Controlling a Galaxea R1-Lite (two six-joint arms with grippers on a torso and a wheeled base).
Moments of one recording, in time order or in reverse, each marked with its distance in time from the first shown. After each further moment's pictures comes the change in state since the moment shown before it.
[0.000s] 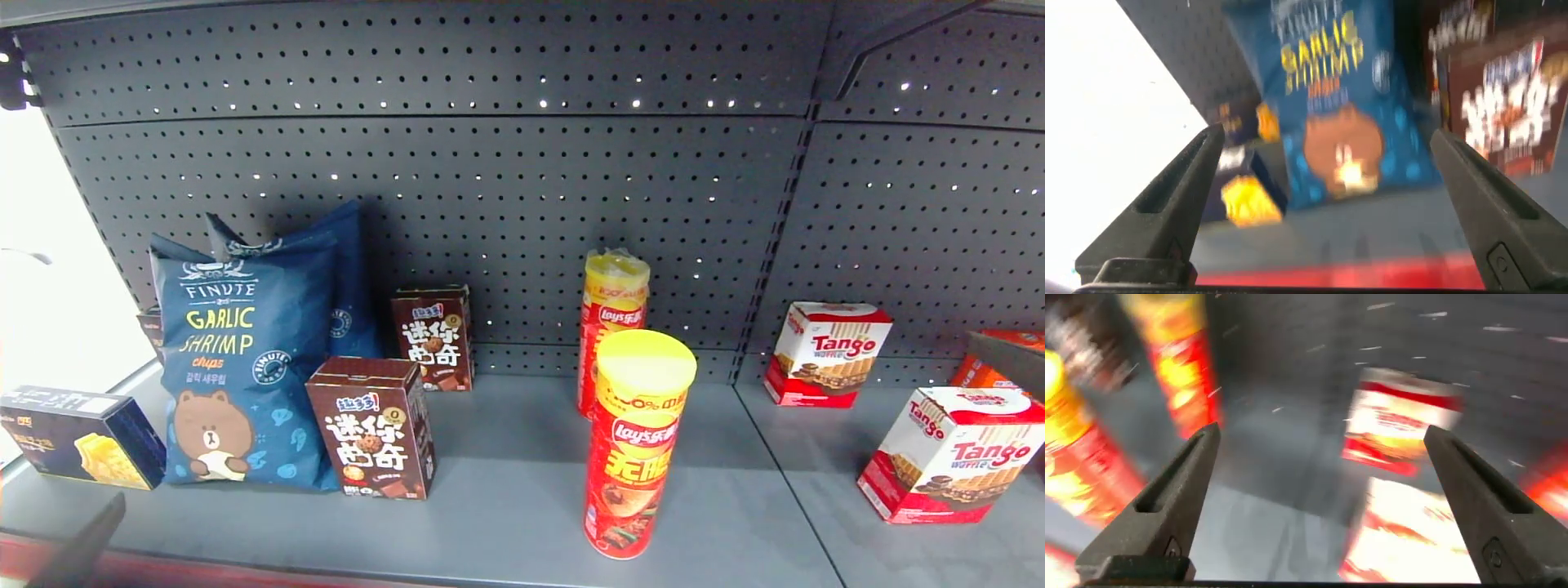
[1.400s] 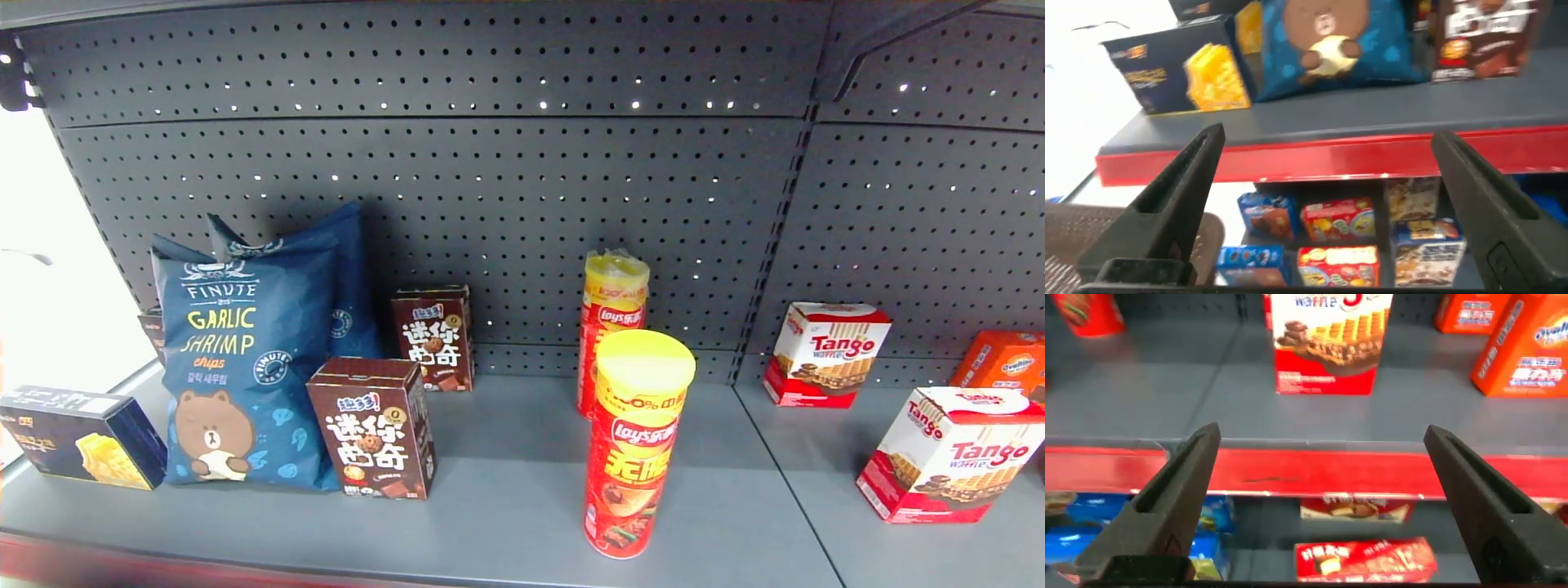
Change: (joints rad) left arm 0.005 -0.519 0.200 0.324 -0.031 -0.178; right arm -0.338 -0.819 0.661 0.140 0.139 0.023
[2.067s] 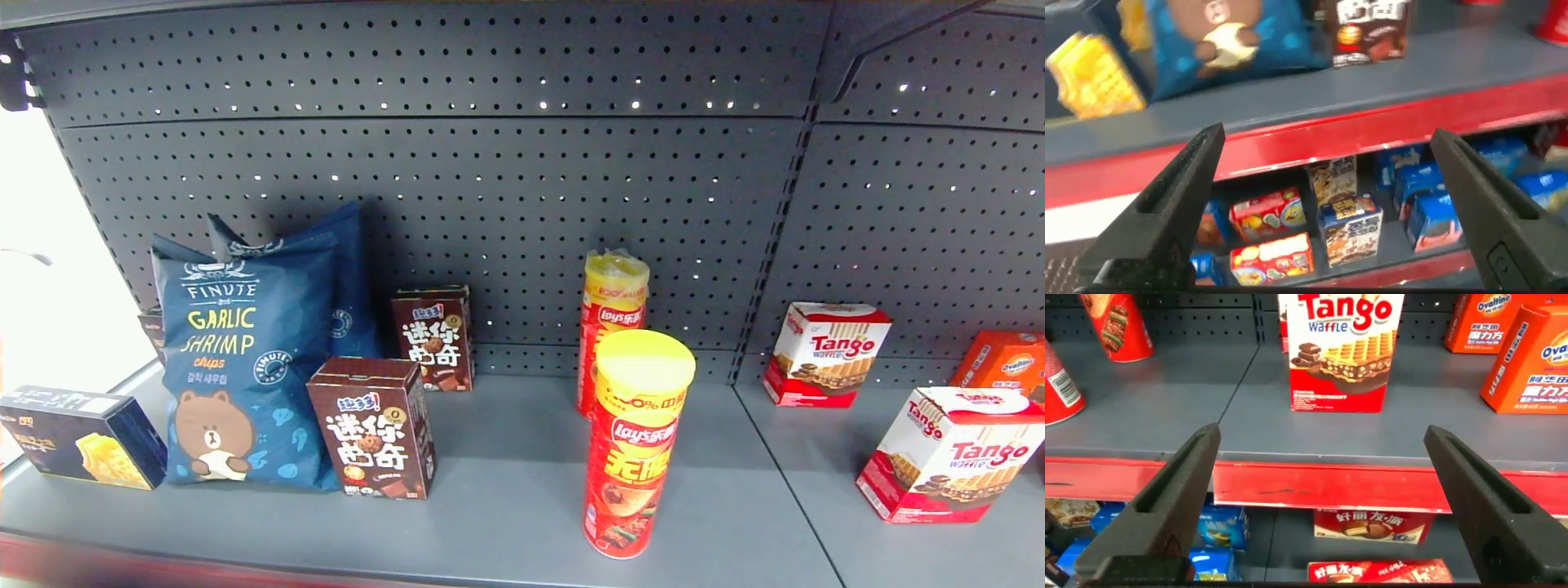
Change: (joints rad) left arm -0.013 -0.002 0.000 0.060 -0.151 -0.129; right arm 0.042 -0.070 0.003 -0.002 -0.003 0.010
